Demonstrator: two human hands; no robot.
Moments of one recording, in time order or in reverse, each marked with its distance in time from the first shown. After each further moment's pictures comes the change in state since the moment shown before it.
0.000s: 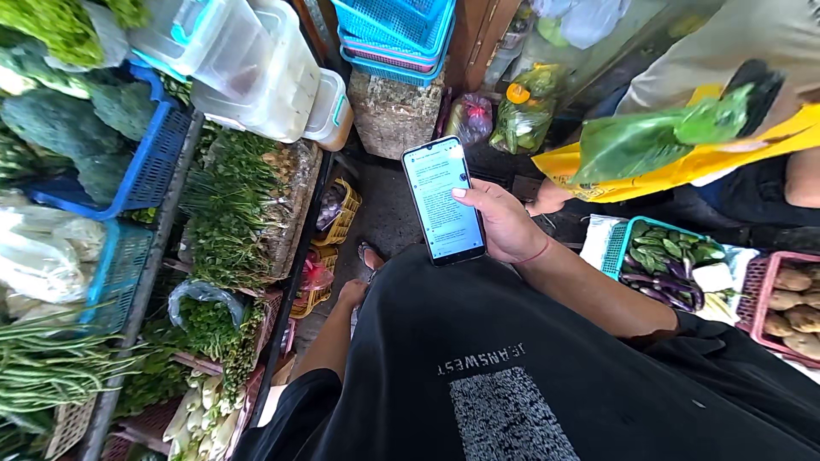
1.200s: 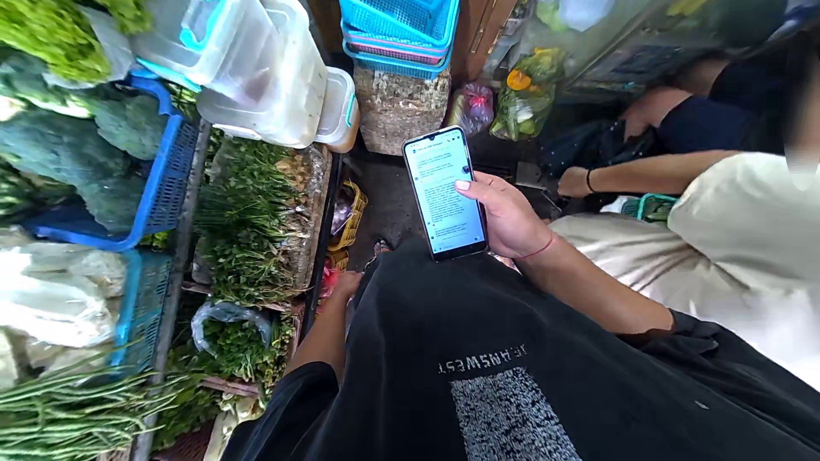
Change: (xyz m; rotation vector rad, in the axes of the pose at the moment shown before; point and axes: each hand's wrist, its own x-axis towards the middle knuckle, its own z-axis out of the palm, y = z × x) left_hand 0.031 -0.030 -0.120 0.149 -0.025 0.049; right_hand 0.051 0.022 0.090 -0.002 0.116 -0.008
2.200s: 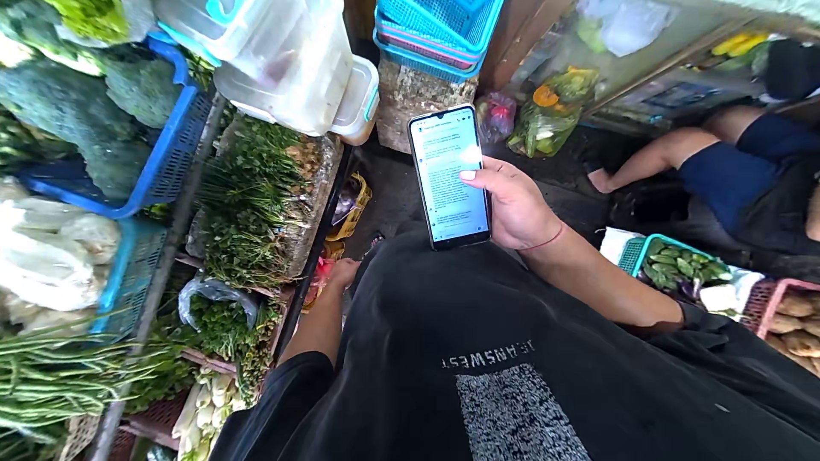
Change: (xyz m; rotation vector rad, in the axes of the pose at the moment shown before) left_hand 0.000 0.028 -0.007 -0.239 0.067 -0.080; right_hand 0.054 -0.031 -0.005 0.032 -0.120 -0.003
